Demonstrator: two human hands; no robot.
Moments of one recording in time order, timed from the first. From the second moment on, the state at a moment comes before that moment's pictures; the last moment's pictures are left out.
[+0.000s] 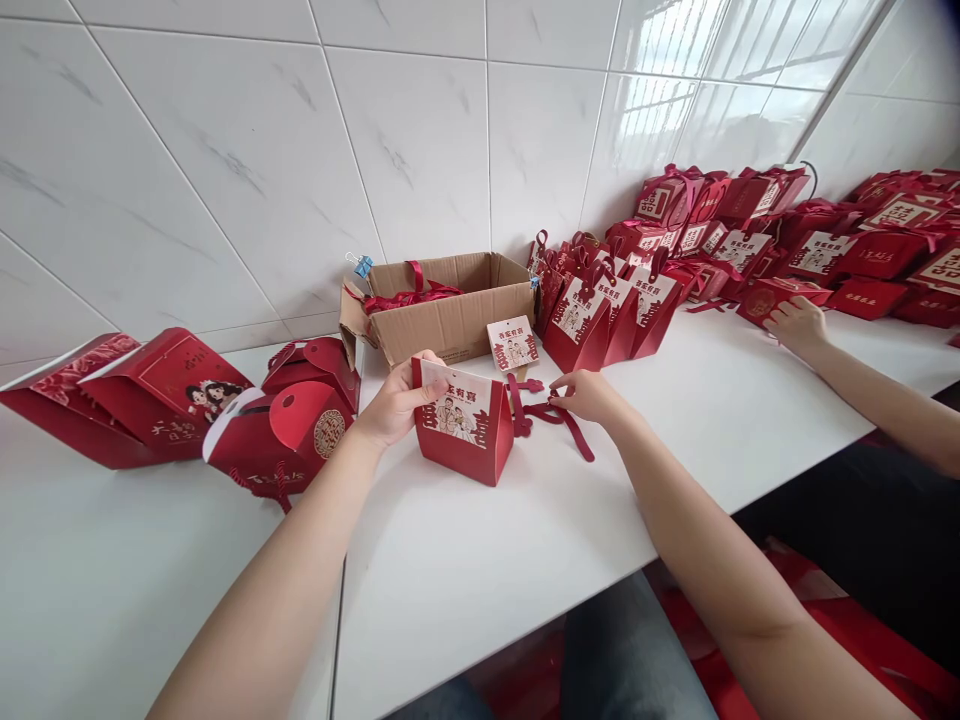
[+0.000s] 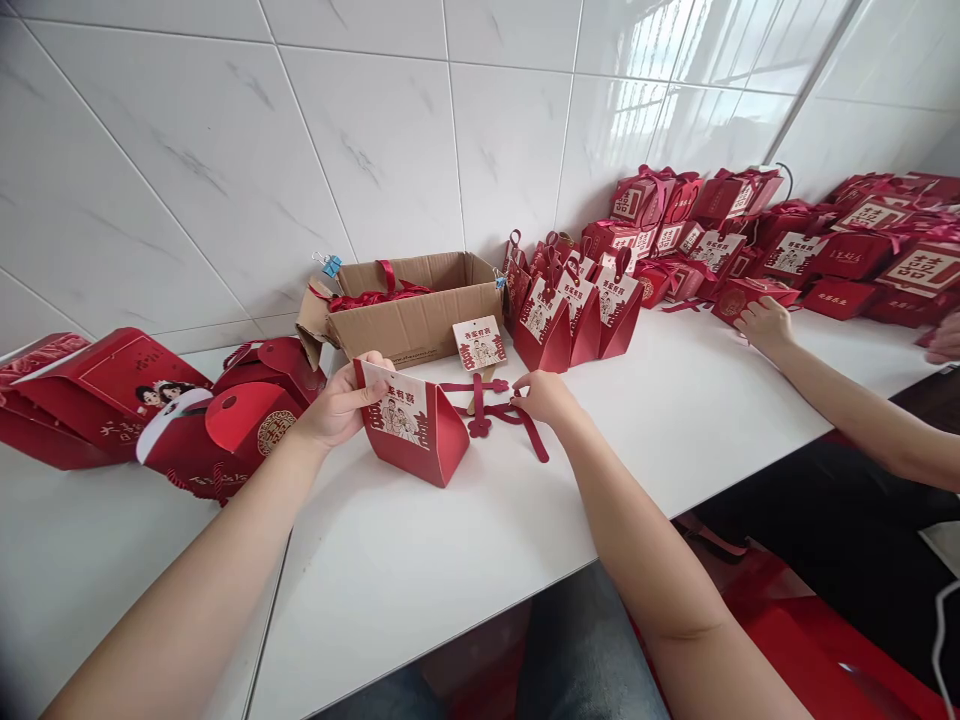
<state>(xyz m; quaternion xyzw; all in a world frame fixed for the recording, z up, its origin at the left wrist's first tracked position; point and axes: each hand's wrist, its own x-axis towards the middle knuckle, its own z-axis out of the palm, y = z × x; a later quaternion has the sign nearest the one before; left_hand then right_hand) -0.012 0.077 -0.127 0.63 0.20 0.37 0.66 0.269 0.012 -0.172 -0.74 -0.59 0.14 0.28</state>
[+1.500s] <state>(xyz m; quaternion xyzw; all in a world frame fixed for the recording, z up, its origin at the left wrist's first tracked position) 0.034 -0.016 -0.083 0.81 0.37 0.28 0.36 0.225 -0.021 -0.137 -0.23 -0.65 0.27 0.67</state>
